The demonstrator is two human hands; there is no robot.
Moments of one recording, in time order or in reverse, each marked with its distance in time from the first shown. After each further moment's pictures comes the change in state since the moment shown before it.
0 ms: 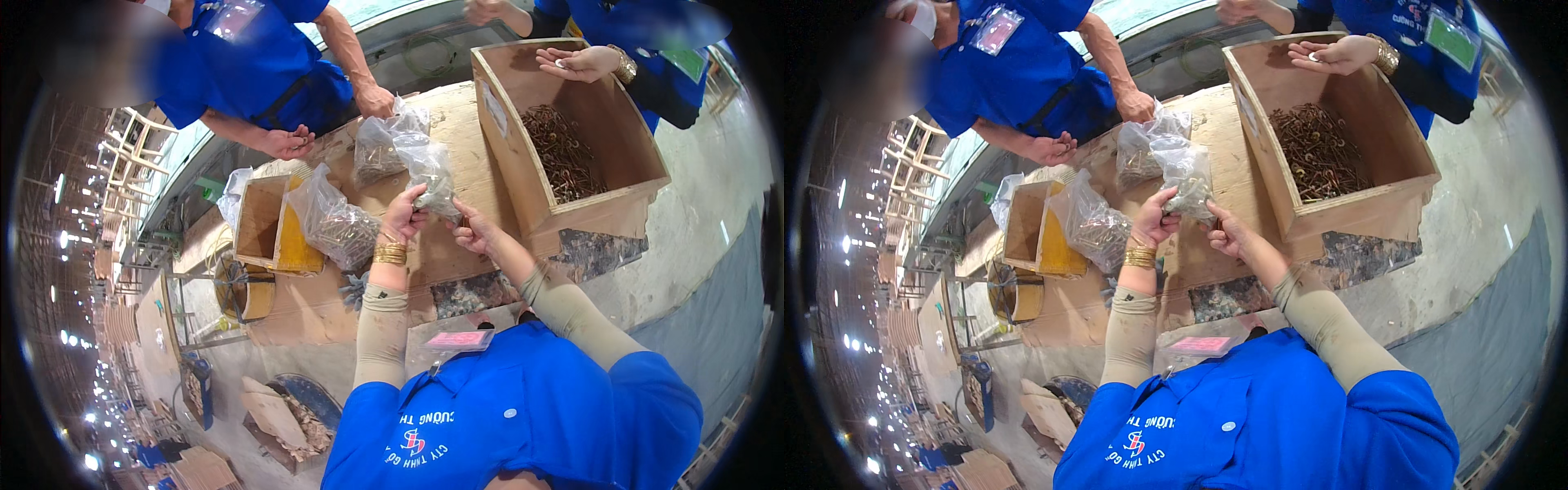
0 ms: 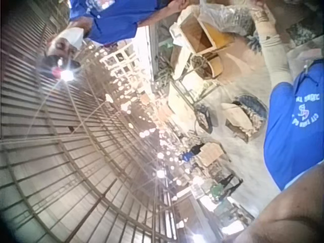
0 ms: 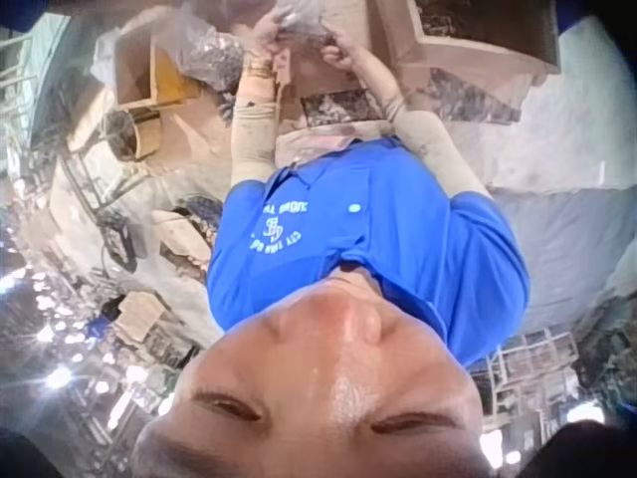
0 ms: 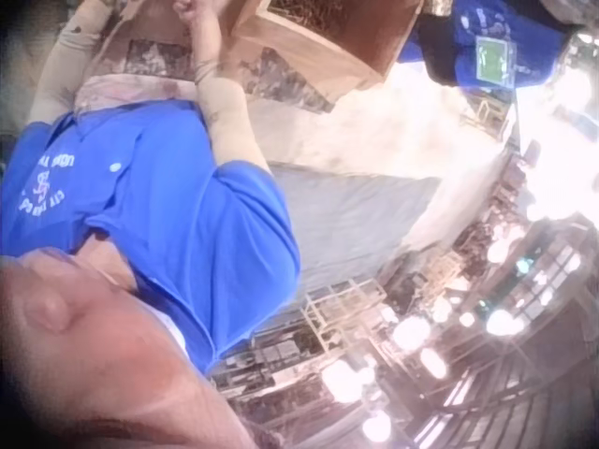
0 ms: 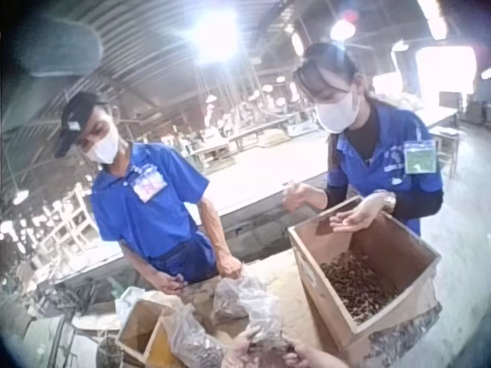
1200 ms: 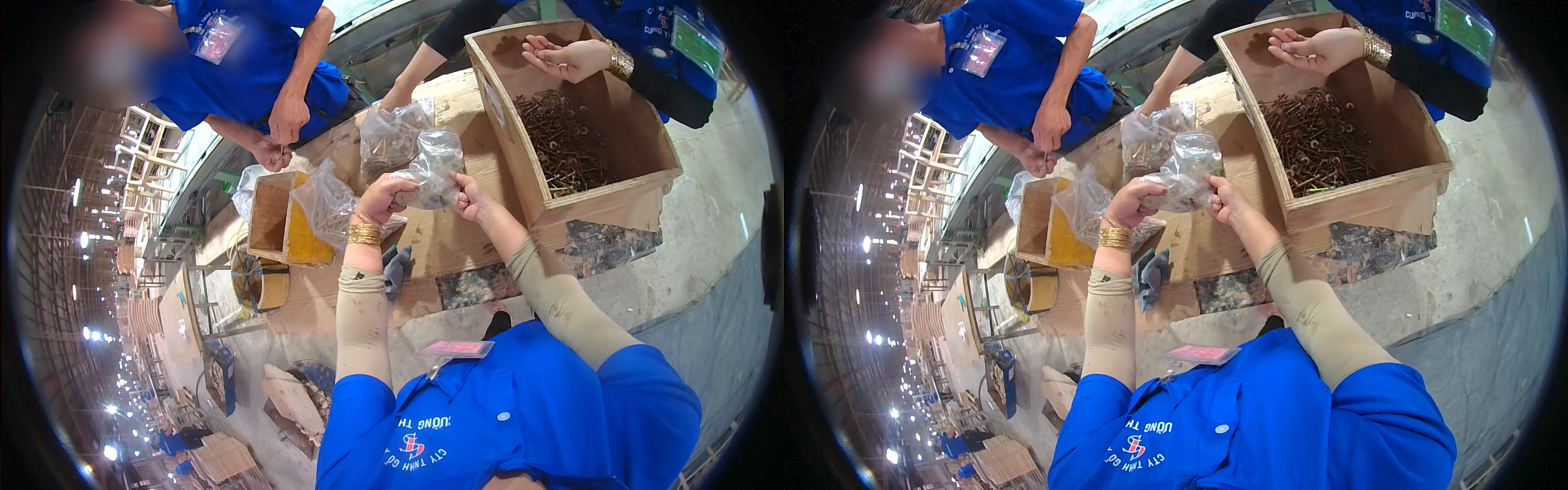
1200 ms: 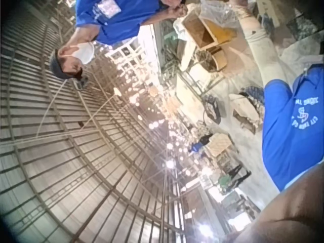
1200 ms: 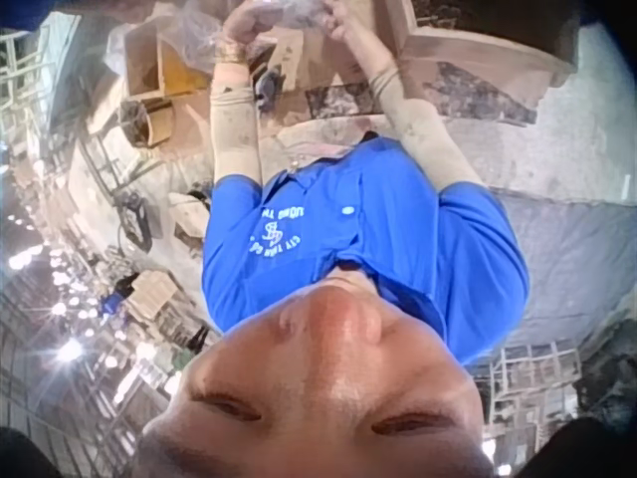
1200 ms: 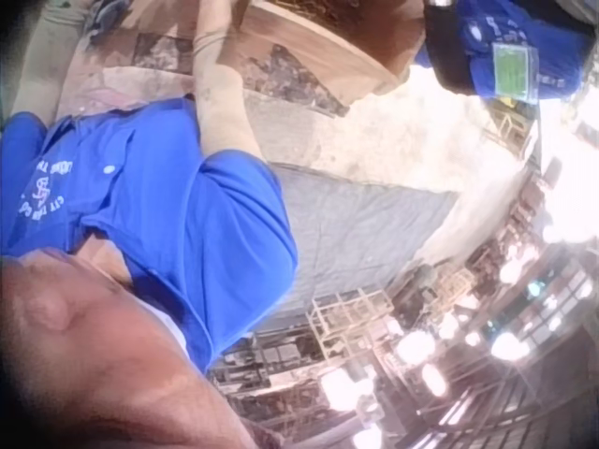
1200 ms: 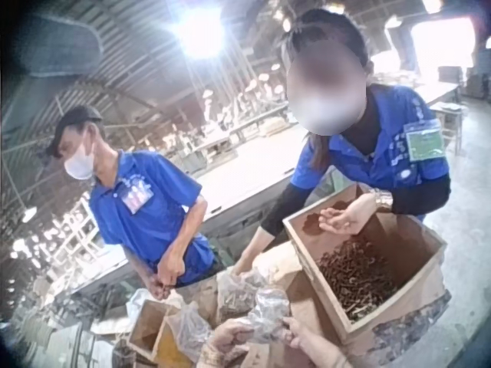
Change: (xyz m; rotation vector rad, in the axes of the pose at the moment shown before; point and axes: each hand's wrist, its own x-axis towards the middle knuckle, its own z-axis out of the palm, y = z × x) left_hand -0.028 0.042 0.004 0.505 0.008 0.117; right_hand 0.046 -0.026 0.000 0.156 0.049 -0.119
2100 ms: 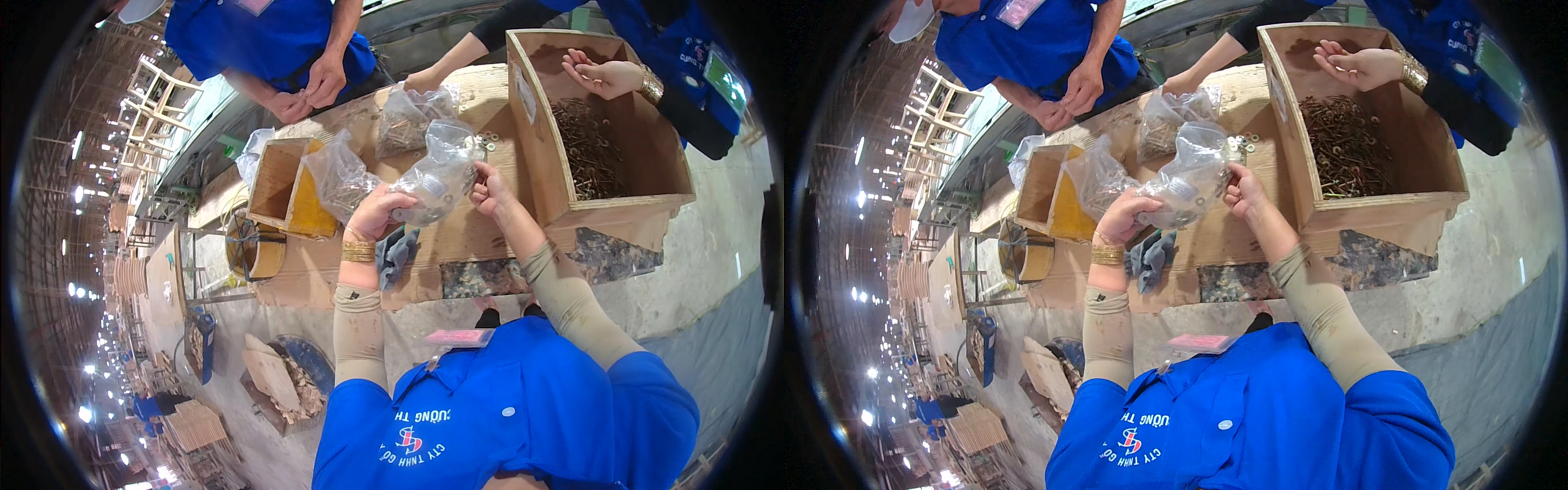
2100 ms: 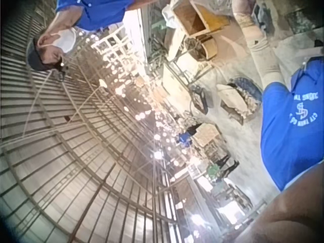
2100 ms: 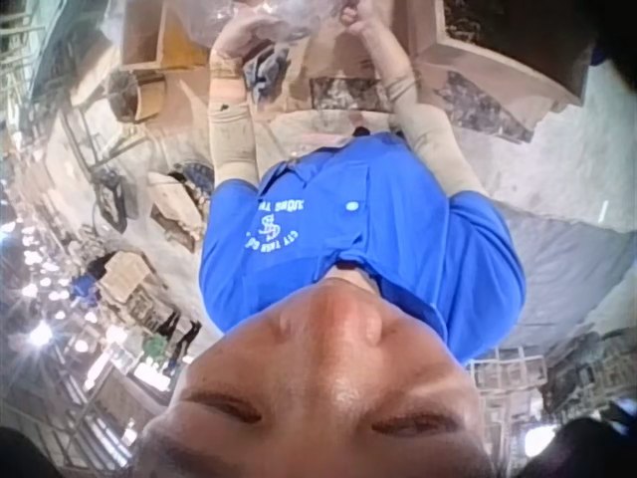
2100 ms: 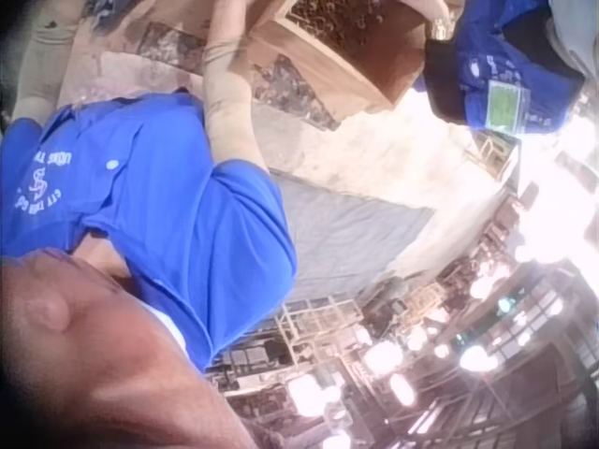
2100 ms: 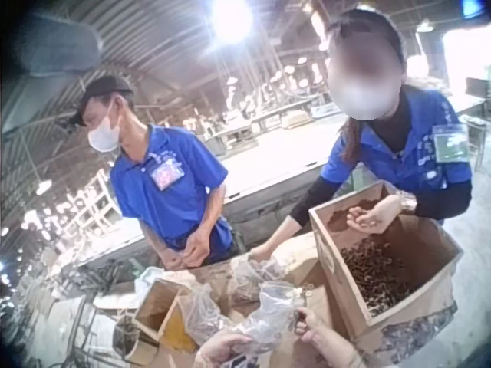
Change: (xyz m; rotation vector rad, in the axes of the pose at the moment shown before) left_hand -0.067 -0.015 0.010 -0.047 0.062 0.121; right_hand -0.023 -0.007 0.015 0.032 0.077 -0.027
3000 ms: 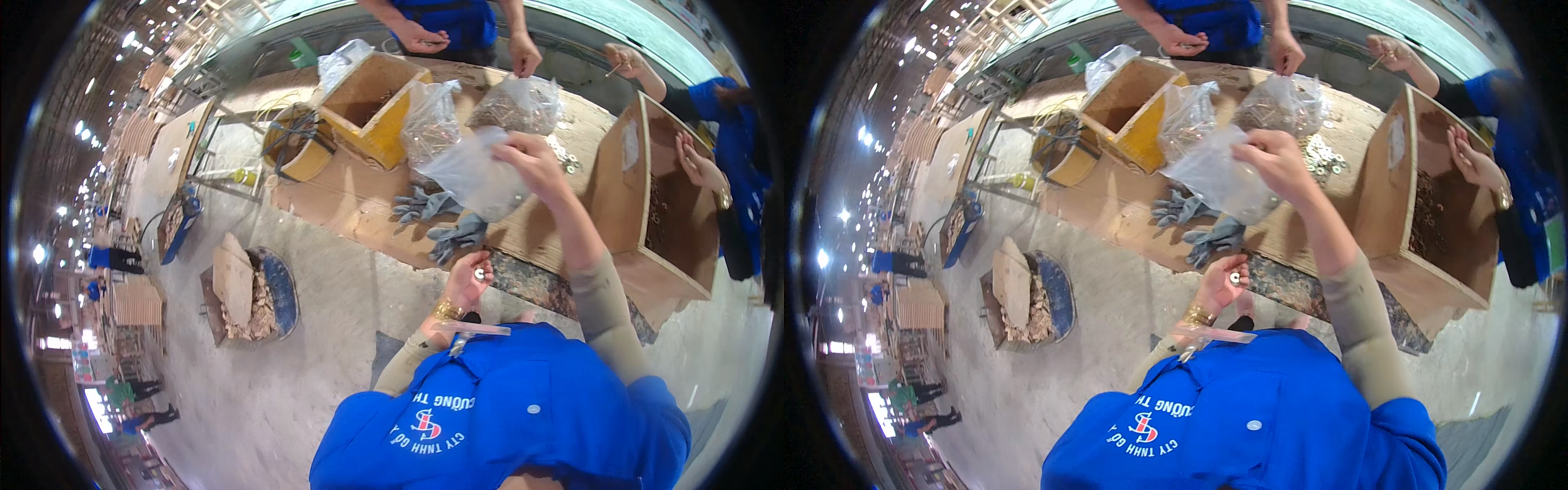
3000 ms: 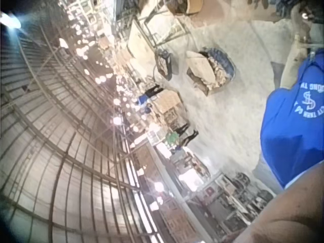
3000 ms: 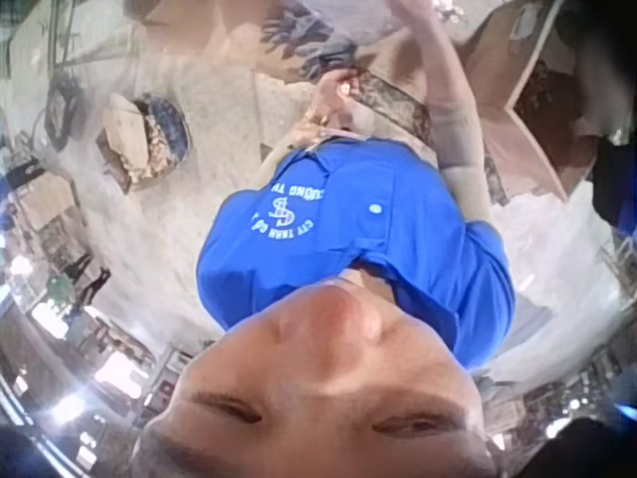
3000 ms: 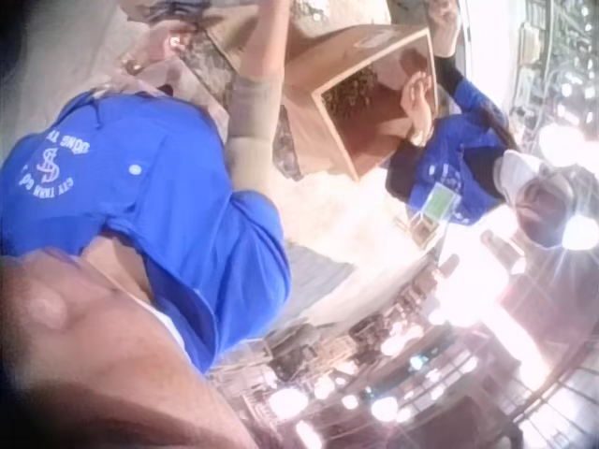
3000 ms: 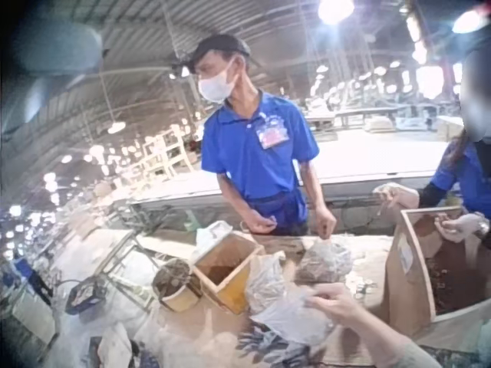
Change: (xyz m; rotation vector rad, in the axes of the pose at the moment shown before) left_hand -0.058 -0.208 0.084 -1.264 0.398 -0.011; right_hand -0.076 0.045 0.139 -1.527 -0.613 -0.688
